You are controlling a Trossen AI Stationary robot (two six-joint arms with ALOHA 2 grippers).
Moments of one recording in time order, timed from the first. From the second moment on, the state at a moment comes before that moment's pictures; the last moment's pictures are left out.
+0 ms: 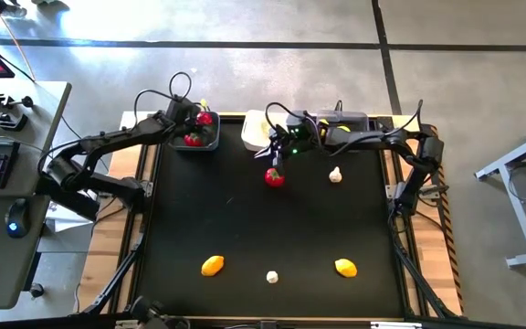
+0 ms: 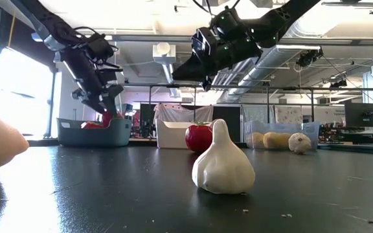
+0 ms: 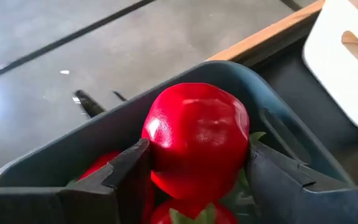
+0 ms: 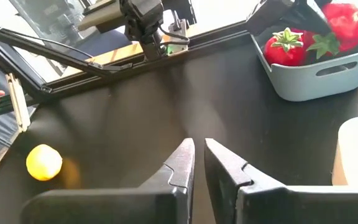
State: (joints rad) left arm 0.87 1.32 0.69 -0.15 -0.20 -0.03; right arm -0.37 1.76 1.15 0.15 -0.47 0.10
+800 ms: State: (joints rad) left arm 0.76 1.15 0.67 -0.11 -0.24 0.04; right arm -0.36 1.76 1.15 0.14 -0.40 0.03
